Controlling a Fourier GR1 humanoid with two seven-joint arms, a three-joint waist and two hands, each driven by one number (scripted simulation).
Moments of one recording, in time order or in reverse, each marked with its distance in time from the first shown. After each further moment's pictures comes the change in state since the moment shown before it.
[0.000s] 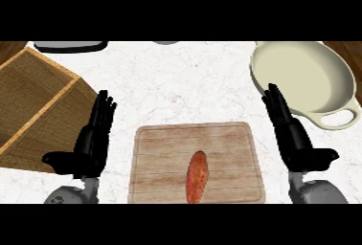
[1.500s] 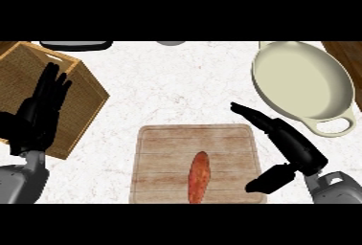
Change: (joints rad) left arm -0.105 0.184 0.244 -0.025 0.002 -0.110 0.264; right arm -0.101 -0.250 0.170 -0.126 0.325 0.341 0.136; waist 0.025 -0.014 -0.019
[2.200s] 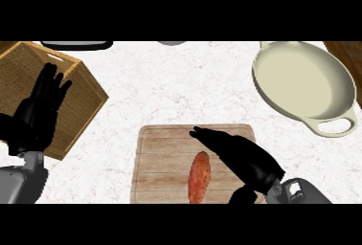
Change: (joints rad) left arm 0.007 -0.034 0.048 0.007 -0.023 -0.051 -0.013; right arm -0.102 0.157 0.186 -0.130 0.103 0.237 0.526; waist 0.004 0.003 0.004
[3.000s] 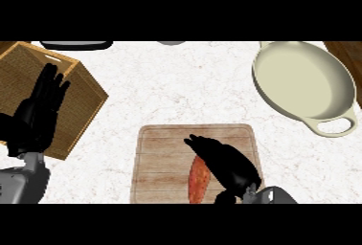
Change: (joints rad) left arm 0.006 -0.066 0.057 -0.034 -0.080 -0.050 0.059; right arm 0.089 0.161 0.019 0.125 0.267 0.041 -0.009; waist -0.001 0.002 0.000
